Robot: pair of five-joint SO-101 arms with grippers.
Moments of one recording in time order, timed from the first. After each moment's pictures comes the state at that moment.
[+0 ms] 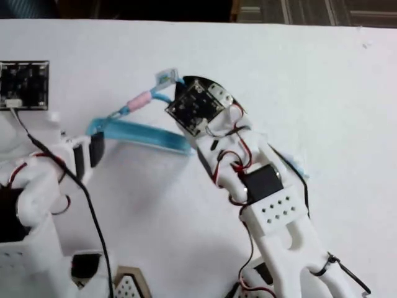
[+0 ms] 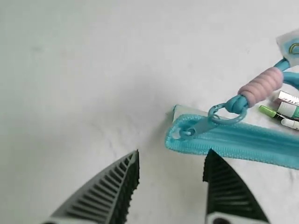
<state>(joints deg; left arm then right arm) -9.5 -44.2 1.1 100.8 -2.2 -30.3 -41.5 37.8 24.4 29.8</state>
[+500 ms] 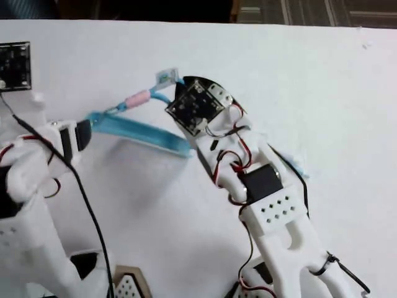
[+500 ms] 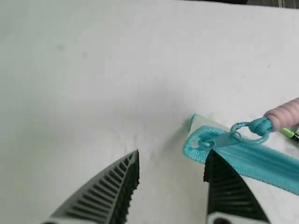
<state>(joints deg) -15.4 -37.0 -8.4 101.9 -2.2 -30.3 -41.5 37.8 24.4 29.8</state>
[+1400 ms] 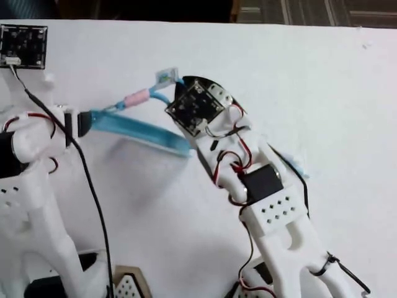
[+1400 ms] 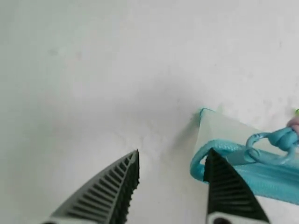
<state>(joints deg) -15.9 -28.1 -7.2 97.8 -9.9 -30.3 -41.5 37.8 24.4 29.8</state>
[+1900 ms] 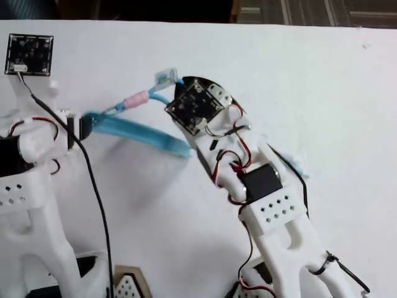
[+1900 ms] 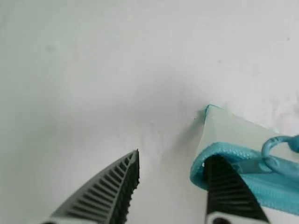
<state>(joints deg) -16.0 -28.3 5.0 88.5 -10.4 -30.3 -41.5 37.8 24.4 29.8</state>
